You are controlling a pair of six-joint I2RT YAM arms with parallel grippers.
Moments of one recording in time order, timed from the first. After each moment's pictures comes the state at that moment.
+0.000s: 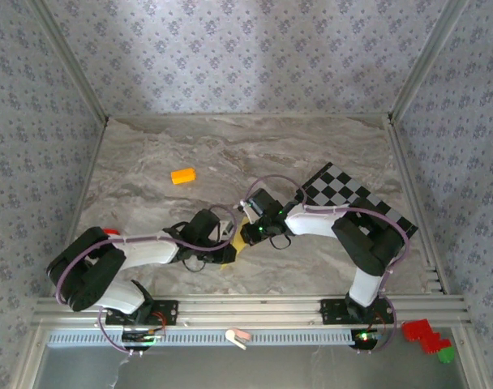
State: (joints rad) left arm -0.80 1.42 0.48 -0.05 0.42 -0.68; right arm 0.82 1.76 0.91 -0.20 -0.26 0.32
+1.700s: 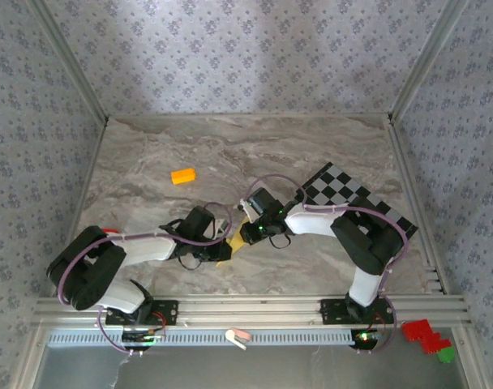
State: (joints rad) left arm -0.73 1.42 0.48 -0.08 0.48 -0.67; right arm 0.81 1.77 0.91 -0.18 -0.27 0.32
